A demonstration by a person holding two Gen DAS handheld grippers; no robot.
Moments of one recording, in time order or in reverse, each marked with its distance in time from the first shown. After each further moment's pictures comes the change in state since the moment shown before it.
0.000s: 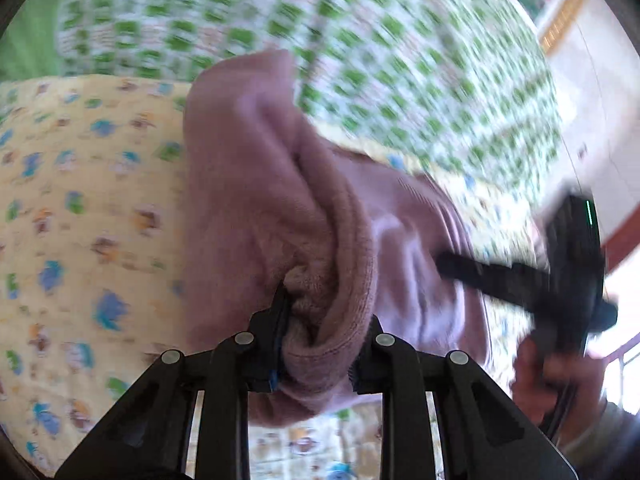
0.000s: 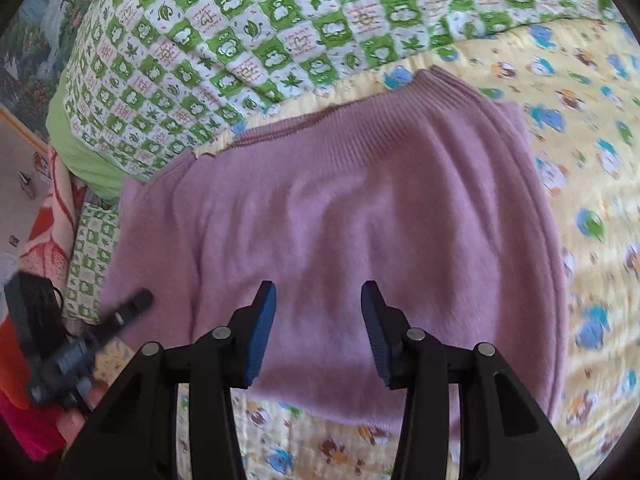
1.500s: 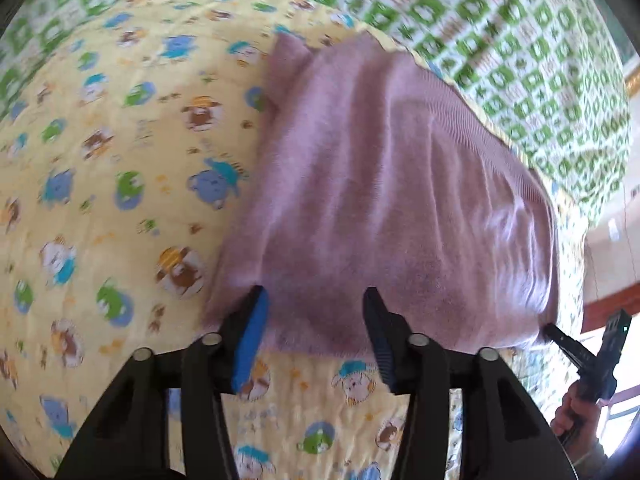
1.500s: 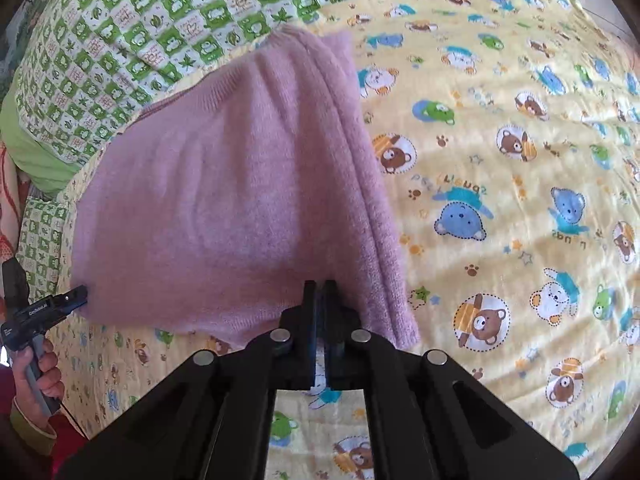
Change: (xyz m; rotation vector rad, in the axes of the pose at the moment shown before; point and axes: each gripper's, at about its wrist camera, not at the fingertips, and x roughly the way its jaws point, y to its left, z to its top) left arm -0.041 0.155 -0.040 -0.235 0.125 0.162; right arm -0.045 -0.078 -0.084 0.046 -0.020 -0.285
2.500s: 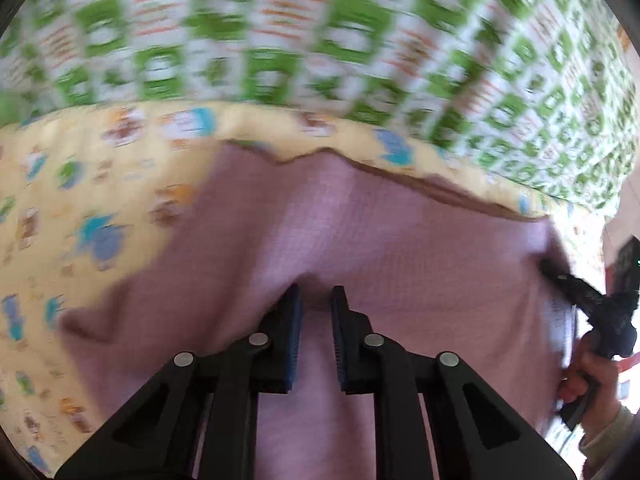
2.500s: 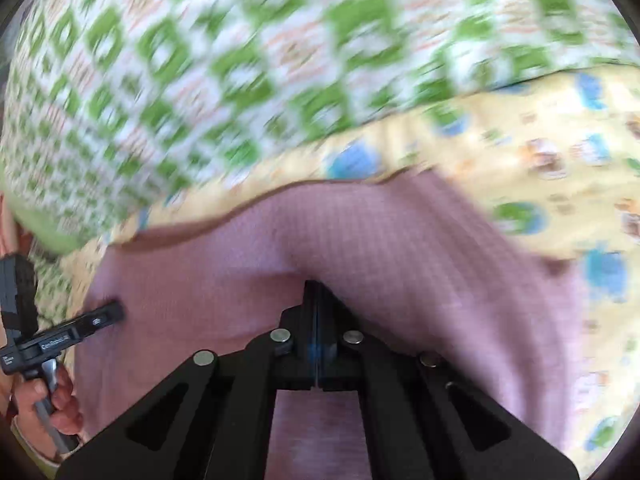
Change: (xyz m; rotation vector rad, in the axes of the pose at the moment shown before) left arm 0.107 -0.104 0.176 0.252 -0.047 0.010; right arm 0.107 0.056 0.167 0.003 -0.172 0.102
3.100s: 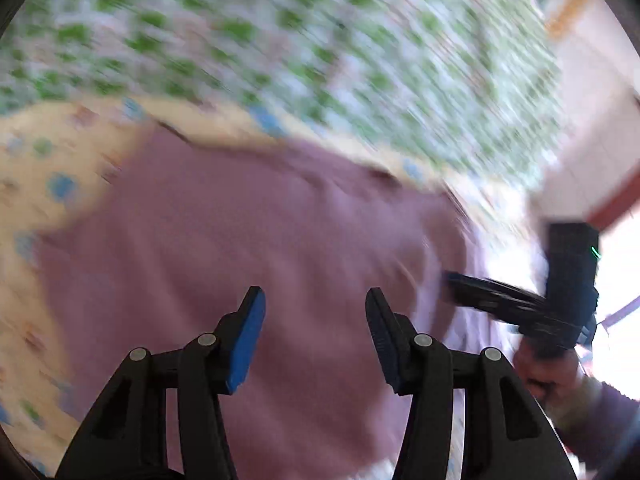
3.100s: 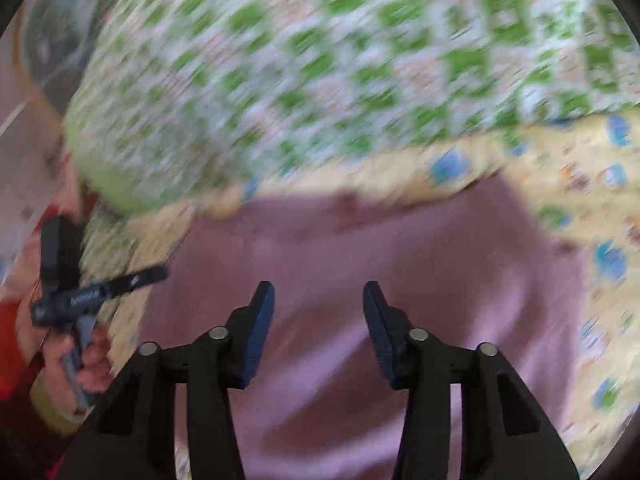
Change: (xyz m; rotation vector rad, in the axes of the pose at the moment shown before) left arm -0.059 -0.050 -0.072 0.090 0.055 -0.290; right arm -0.053 0.060 -0.037 -0.210 0.186 0.307
